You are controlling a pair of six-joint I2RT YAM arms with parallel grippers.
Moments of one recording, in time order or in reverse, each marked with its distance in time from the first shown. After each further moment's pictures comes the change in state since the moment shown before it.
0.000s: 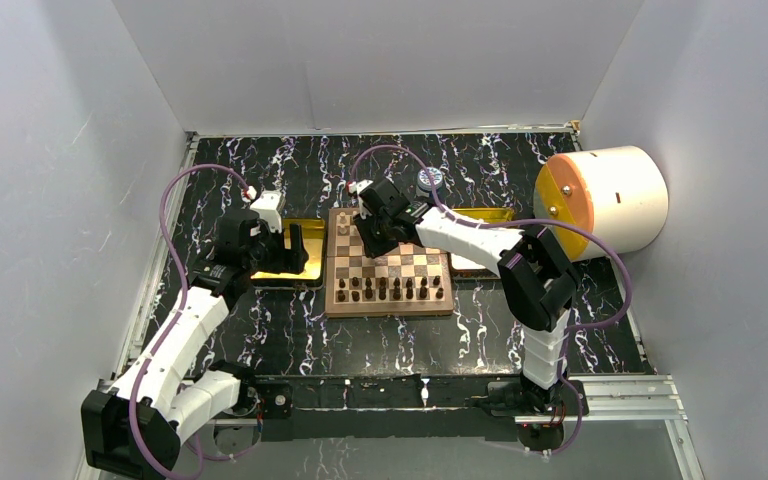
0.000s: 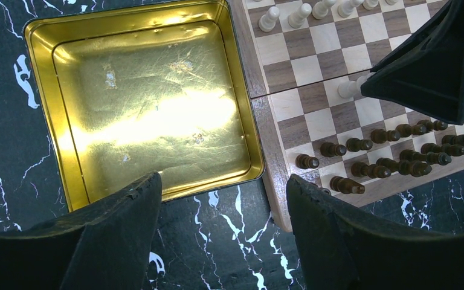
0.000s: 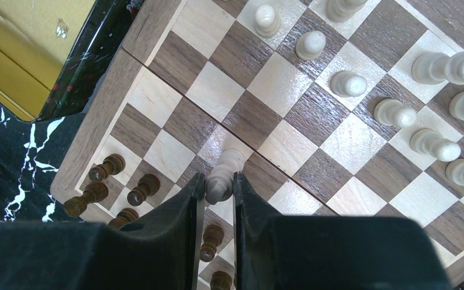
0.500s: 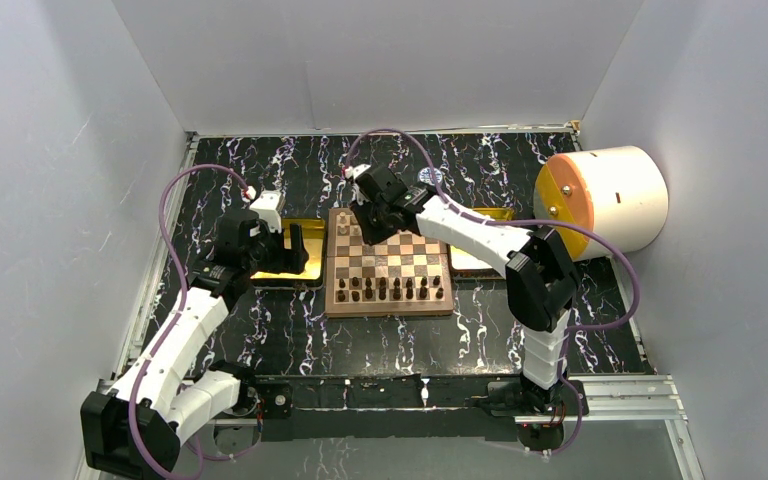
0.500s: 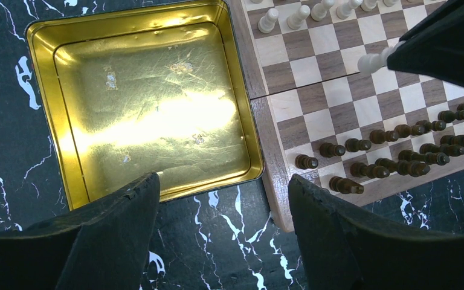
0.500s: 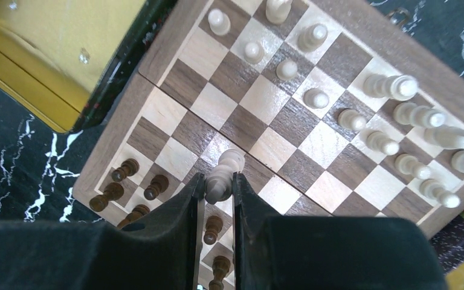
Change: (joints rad) left arm 0.000 -0.003 0.000 0.000 0.000 0.000; right arm 0.002 -0.004 0.127 -0.116 0.048 -0.006
